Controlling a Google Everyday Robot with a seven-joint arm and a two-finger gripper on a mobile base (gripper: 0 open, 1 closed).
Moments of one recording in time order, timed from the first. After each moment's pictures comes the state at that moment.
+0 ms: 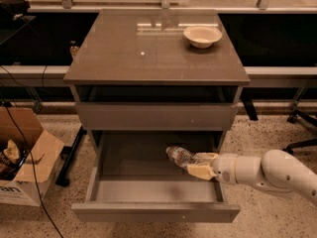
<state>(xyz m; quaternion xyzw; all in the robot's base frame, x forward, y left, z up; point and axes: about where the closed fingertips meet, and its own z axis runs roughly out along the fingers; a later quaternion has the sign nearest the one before) 0.515 -0.139 0.592 -0.30 0.81 0.34 0.38</state>
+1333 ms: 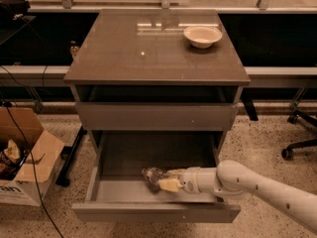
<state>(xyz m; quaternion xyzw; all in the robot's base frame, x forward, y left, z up) 0.525 -0.046 0.467 -0.29 0.82 0.39 0.31</state>
